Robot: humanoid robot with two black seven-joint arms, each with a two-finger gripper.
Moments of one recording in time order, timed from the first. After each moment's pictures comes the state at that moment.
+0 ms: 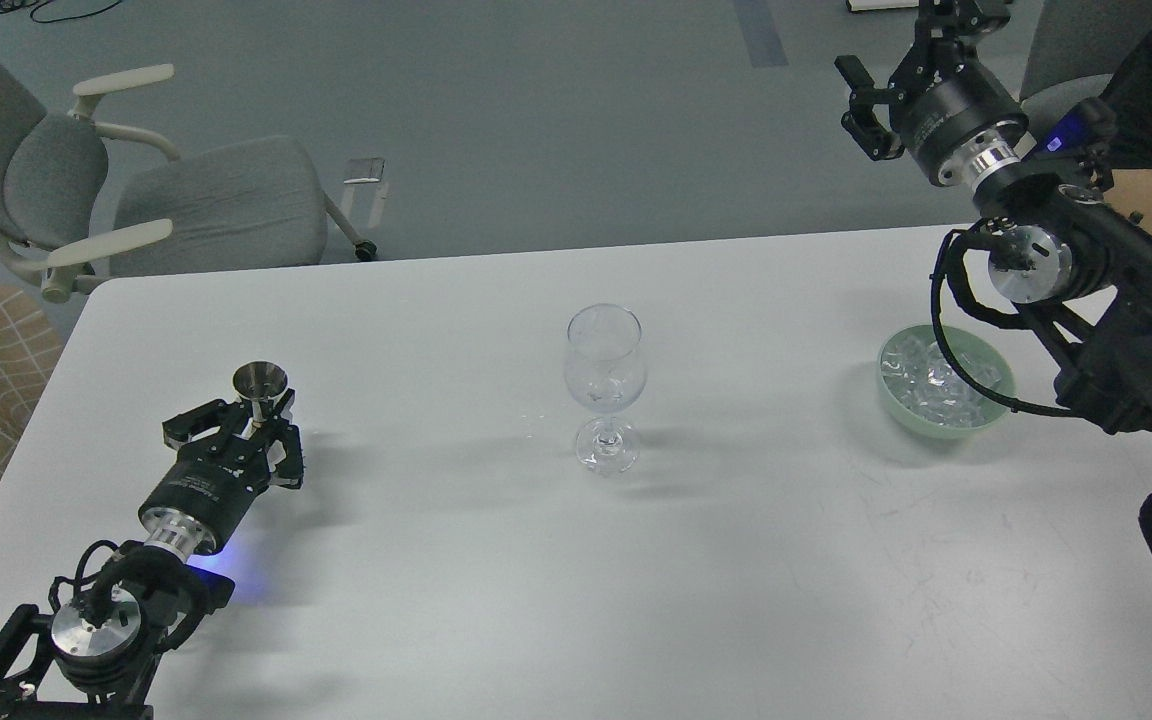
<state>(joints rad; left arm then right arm) -0.06 0.22 -1.50 -1.02 -0.13 -0.35 0.22 0.94 -0.29 0.75 0.67 -0.33 0.22 0.36</state>
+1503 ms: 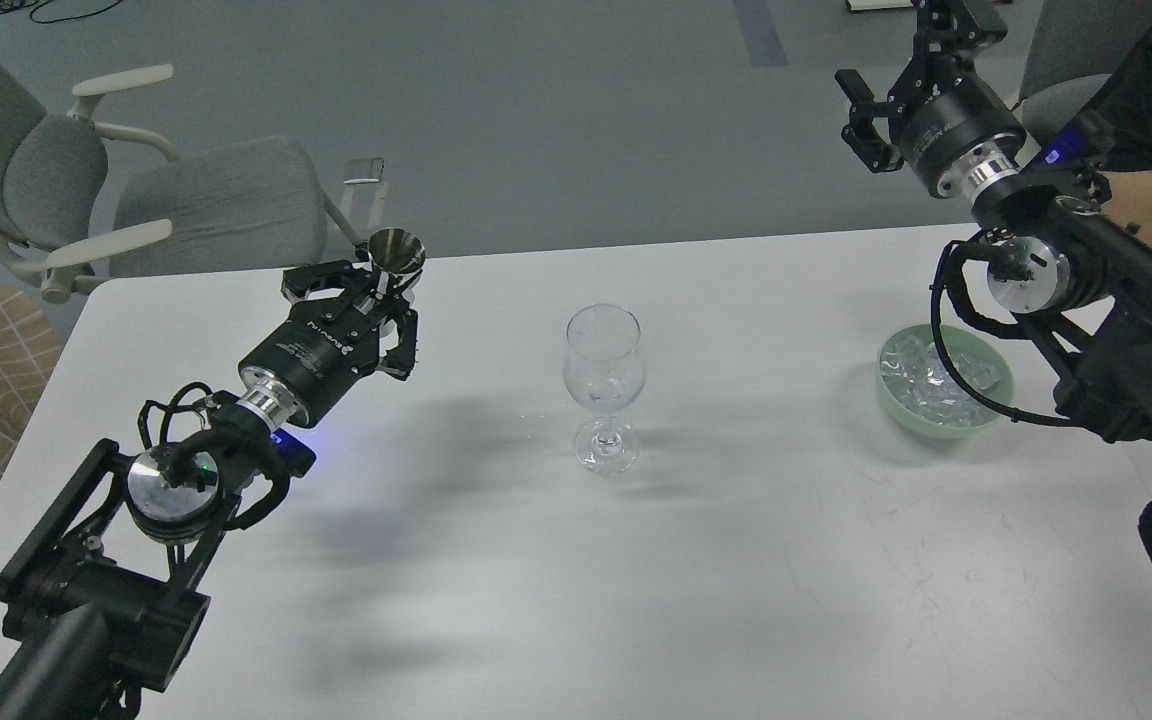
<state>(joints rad) -0.29 0.24 -1.25 -1.33 -0.09 -0.12 0.25 0.92 -0.29 0.74 0.67 -0.33 0.21 0.36</state>
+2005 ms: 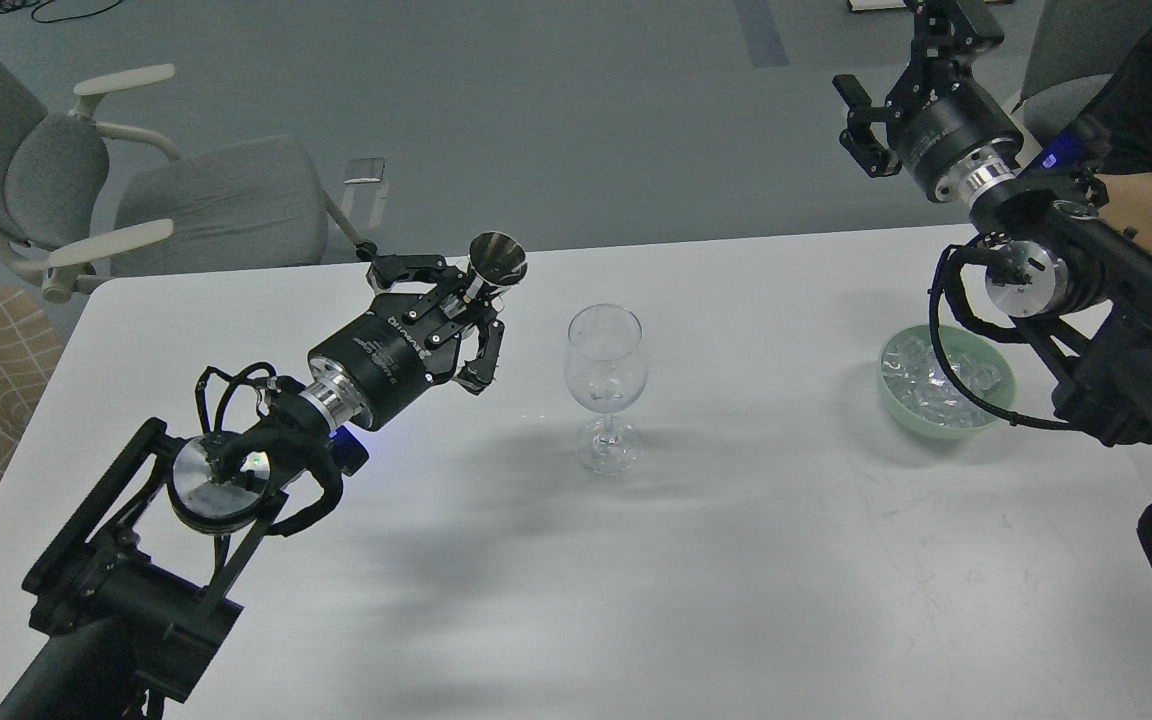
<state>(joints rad) -0.30 0.22 -1.17 -1.52 -0.01 0.04 0.31 0.91 -0.29 0.75 0.67 -0.33 0.21 0.36</state>
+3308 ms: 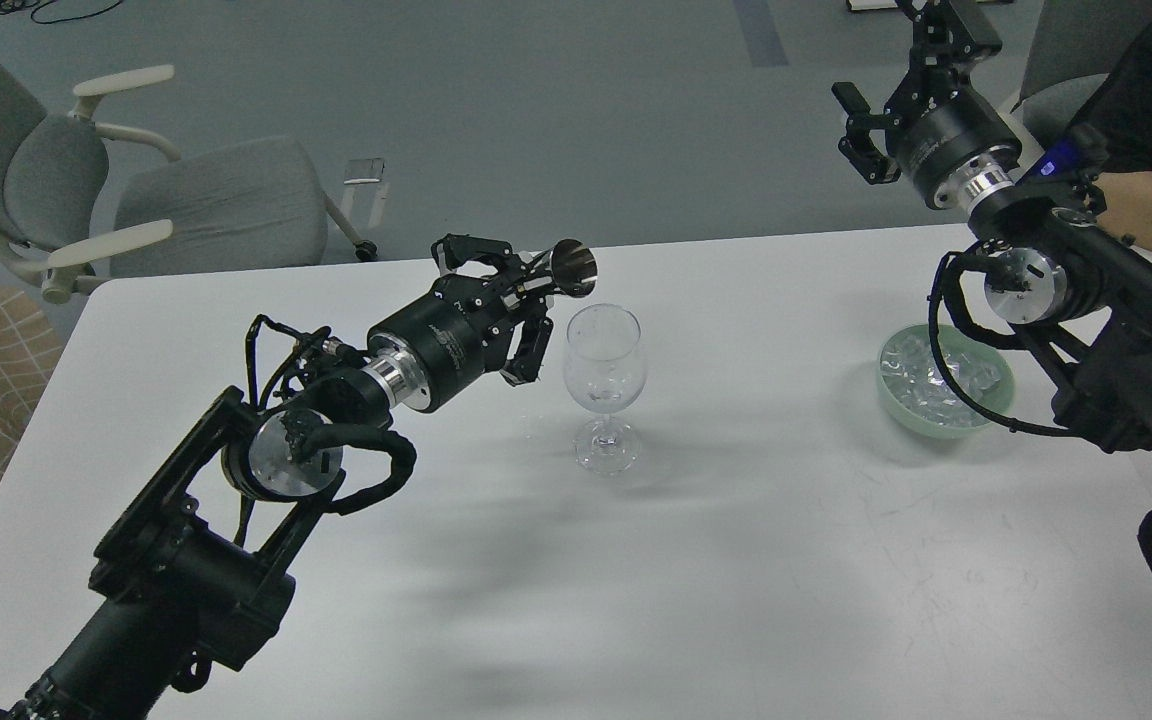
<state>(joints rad) -0.39 0.15 -1.09 -1.51 0.31 0.09 0.34 0.90 -0.29 0.75 0.68 -0.33 0.22 0.36</state>
